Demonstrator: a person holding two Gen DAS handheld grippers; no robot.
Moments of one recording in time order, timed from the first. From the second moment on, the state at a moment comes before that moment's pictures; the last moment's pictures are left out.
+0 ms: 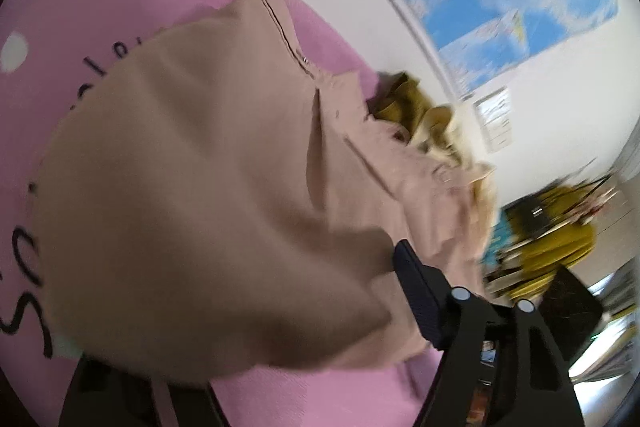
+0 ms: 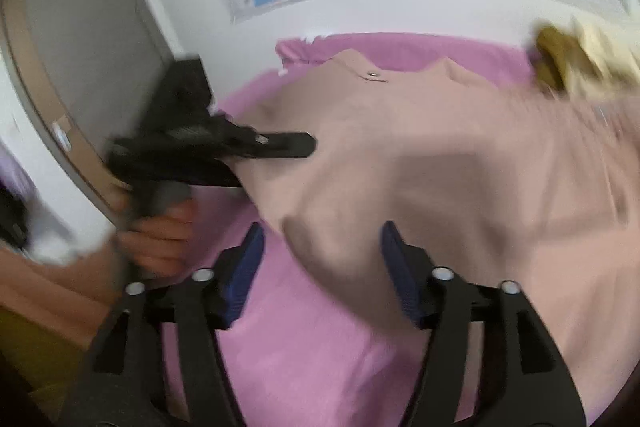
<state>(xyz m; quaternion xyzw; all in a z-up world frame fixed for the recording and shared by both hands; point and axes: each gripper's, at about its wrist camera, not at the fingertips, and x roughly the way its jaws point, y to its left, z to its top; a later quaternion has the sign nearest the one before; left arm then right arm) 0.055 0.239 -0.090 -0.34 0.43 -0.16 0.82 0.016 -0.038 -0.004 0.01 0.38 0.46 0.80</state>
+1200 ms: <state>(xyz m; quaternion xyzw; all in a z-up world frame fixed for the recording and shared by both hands) 0.093 0.198 -0.088 -0.16 0.44 -0.10 0.88 0.103 -0.171 -0.074 0.33 0.41 0.28 0.80</state>
